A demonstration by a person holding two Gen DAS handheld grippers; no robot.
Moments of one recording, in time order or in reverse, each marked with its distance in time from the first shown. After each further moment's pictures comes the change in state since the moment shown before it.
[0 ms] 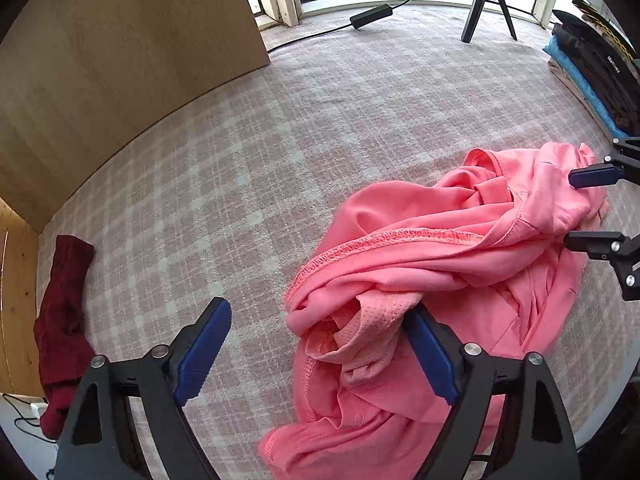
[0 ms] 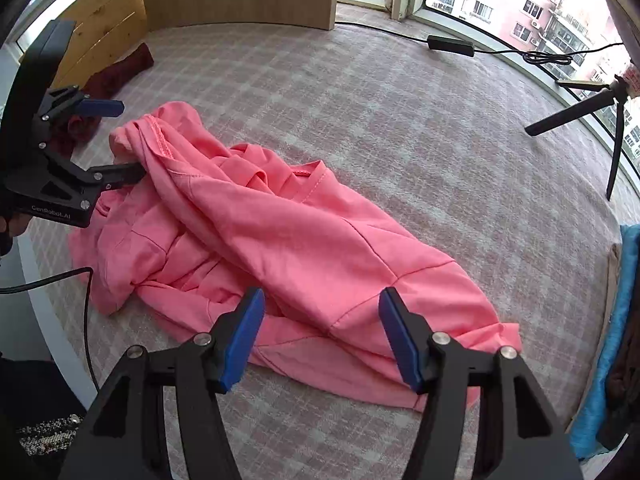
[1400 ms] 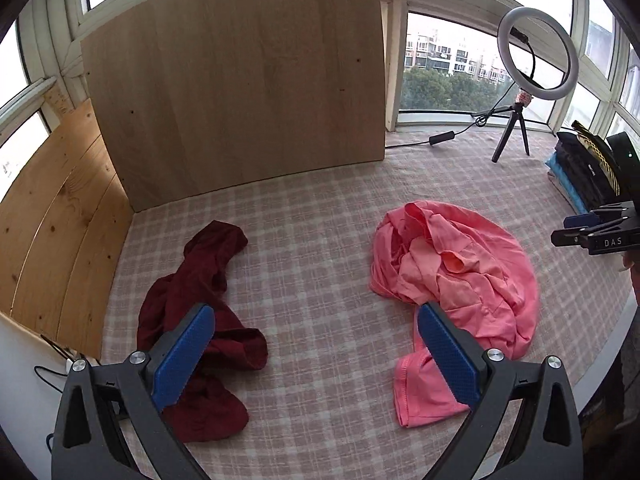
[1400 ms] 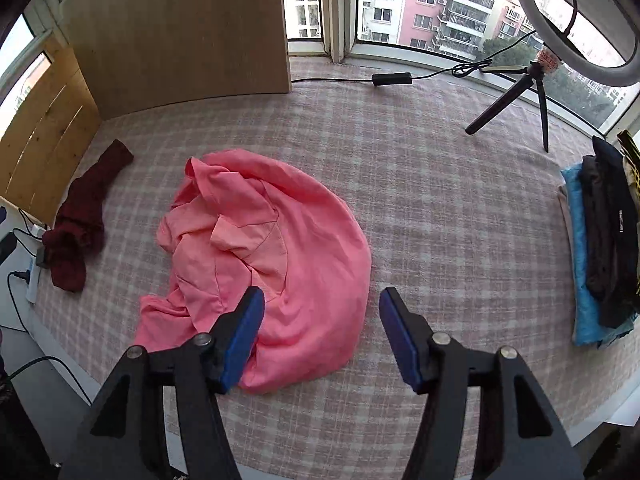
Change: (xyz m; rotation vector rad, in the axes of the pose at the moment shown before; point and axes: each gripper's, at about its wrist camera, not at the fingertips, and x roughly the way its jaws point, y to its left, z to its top) left arm -0.150 0.119 -0.078 -0.137 -0.301 0.014; right arm -0.115 -0.008 0.019 0.424 -0.074 -0.044
